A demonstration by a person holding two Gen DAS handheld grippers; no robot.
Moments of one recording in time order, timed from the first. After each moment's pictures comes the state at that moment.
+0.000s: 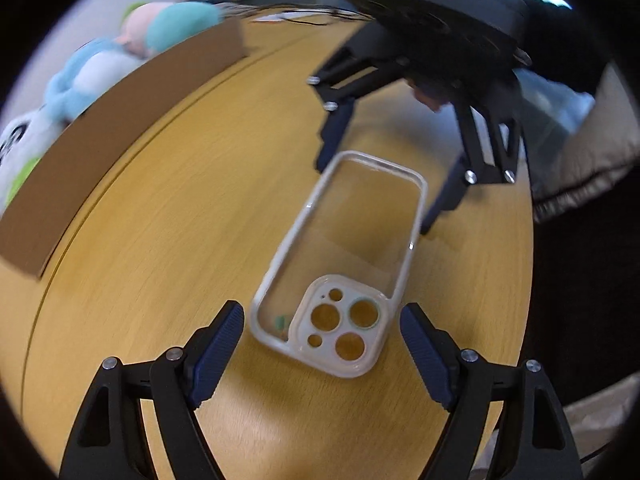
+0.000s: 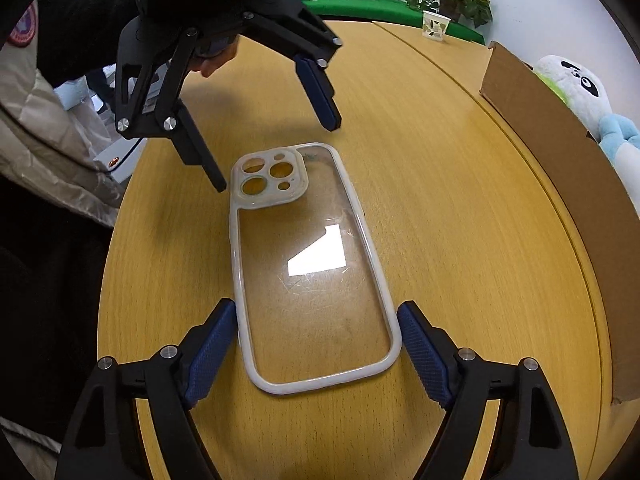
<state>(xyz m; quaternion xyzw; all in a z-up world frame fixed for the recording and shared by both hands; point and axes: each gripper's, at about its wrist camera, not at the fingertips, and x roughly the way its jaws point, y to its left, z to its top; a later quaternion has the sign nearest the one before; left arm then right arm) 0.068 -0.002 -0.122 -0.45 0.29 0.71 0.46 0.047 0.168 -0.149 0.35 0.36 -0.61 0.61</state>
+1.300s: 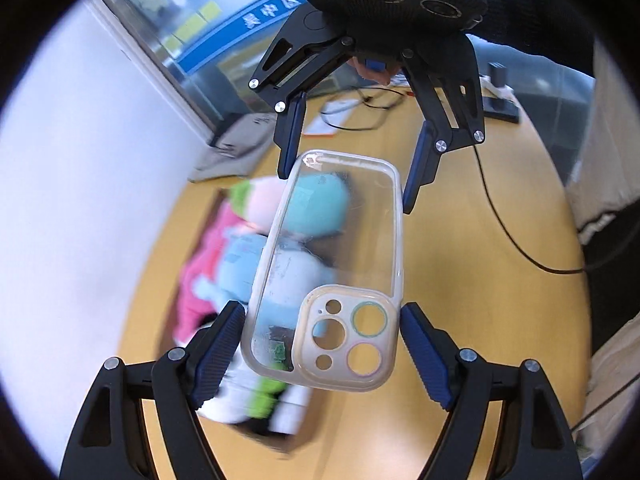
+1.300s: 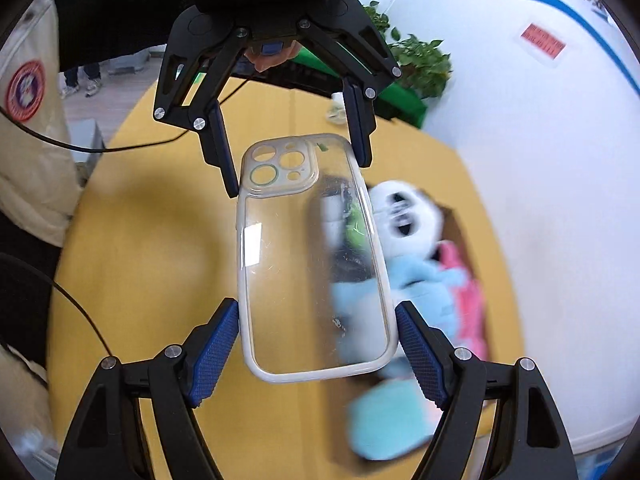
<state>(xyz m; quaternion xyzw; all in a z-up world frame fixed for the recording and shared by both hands) -0.093 0.011 0.127 -0.26 0.44 0.74 0.44 -0.111 0.137 0.093 0.20 0.49 -0.66 0.53</state>
